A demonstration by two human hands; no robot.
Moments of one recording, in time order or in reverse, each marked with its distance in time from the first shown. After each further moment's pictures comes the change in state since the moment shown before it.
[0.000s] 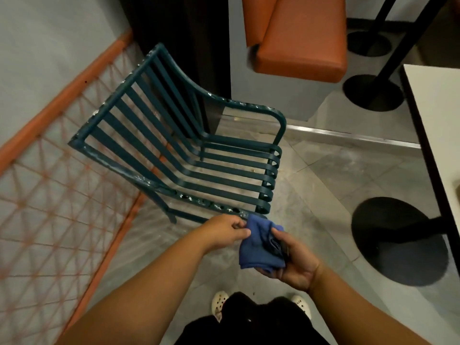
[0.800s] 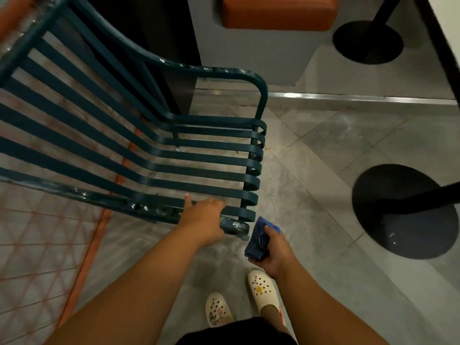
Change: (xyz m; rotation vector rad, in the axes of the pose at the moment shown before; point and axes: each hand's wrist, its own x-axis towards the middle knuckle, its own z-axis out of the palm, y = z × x) left_hand 0.145 -0.009 0.026 0.809 0.119 0.019; right_hand 0.173 -0.005 -0.093 0.222 0.487 -0.065
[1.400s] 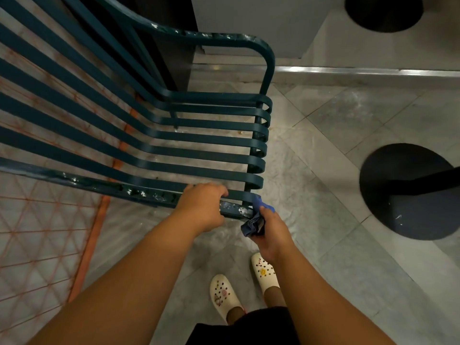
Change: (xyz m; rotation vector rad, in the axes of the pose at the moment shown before) left_hand 0.010 -0.016 0.006 -0.073 0.042 0.050; right_hand 0.006 0.014 0.020 -0.061 -0.084 -0.191
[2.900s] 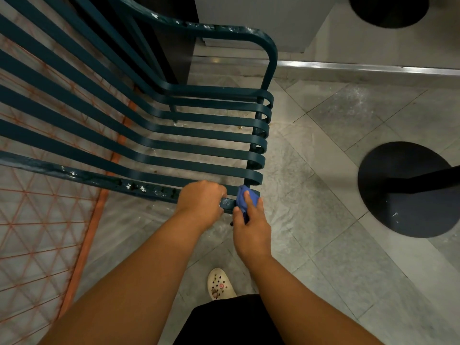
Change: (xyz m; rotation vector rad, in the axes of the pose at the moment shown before) left_hand 0.005 -0.001 0.013 0.161 0.085 -0.019; right_hand -0.030 0.025 0.031 -0.806 0.107 -0.505
